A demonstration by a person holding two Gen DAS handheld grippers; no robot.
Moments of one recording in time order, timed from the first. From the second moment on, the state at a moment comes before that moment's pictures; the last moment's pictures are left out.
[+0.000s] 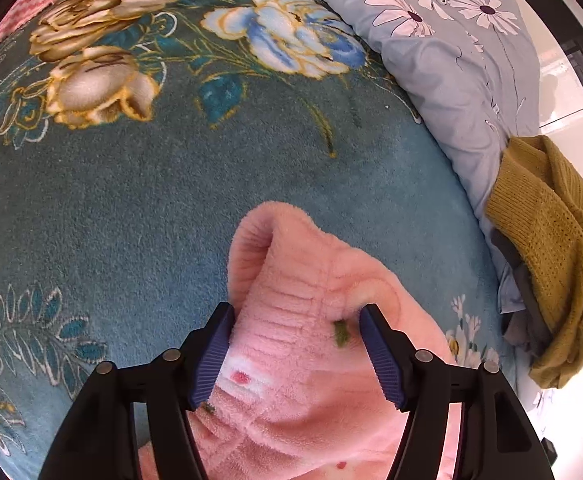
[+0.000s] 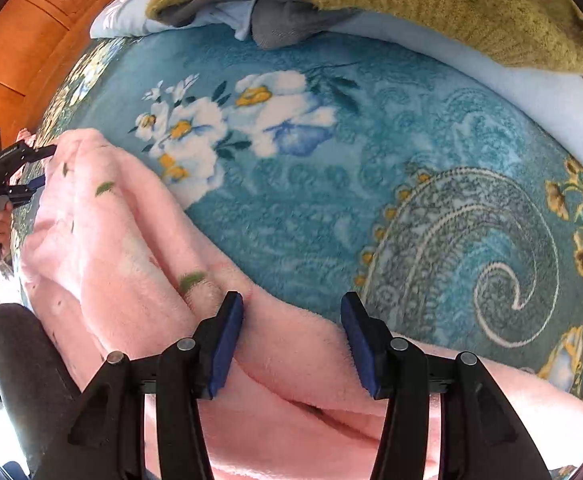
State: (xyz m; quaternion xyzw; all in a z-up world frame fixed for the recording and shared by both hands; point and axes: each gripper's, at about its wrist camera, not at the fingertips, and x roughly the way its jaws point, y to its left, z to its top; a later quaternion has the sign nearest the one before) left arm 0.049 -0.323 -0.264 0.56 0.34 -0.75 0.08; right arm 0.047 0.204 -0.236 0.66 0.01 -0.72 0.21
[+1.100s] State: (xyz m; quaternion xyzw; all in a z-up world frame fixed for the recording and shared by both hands) left arm 0.102 -0.339 -0.198 0.47 0.36 -0.79 0.17; right arm 0.054 0.249 -0.156 0.51 0.04 -0.86 0.09
